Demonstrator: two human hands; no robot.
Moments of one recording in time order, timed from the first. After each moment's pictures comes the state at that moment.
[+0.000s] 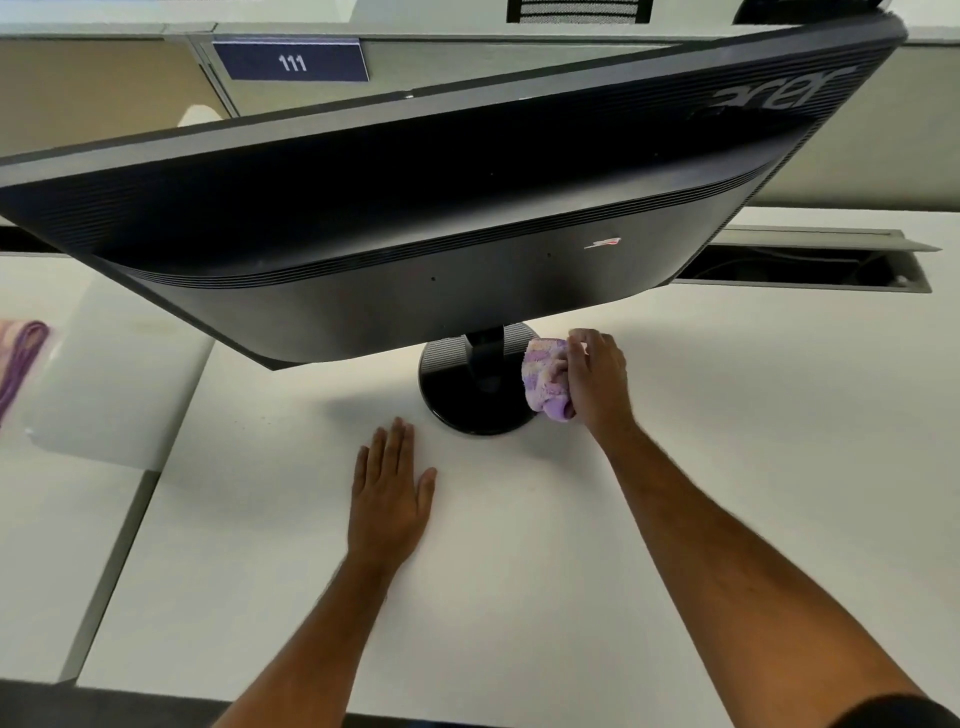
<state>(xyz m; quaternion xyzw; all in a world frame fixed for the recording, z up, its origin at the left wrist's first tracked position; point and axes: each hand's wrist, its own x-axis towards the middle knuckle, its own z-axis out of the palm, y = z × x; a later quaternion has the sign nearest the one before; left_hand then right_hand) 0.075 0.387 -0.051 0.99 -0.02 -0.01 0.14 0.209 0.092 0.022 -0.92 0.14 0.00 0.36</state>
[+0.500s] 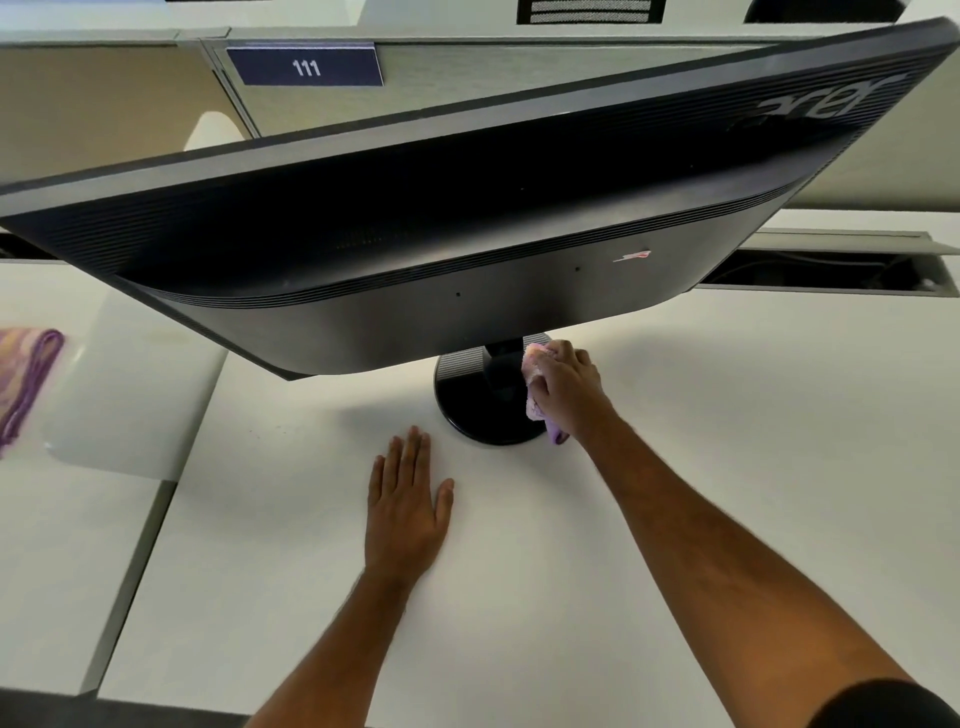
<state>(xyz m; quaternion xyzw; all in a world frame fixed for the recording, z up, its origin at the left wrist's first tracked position) 0.077 0.389 -0.052 0.99 -0.01 -0.03 0.13 0.222 0.132 0.015 -0.97 -0.05 0.09 0.21</state>
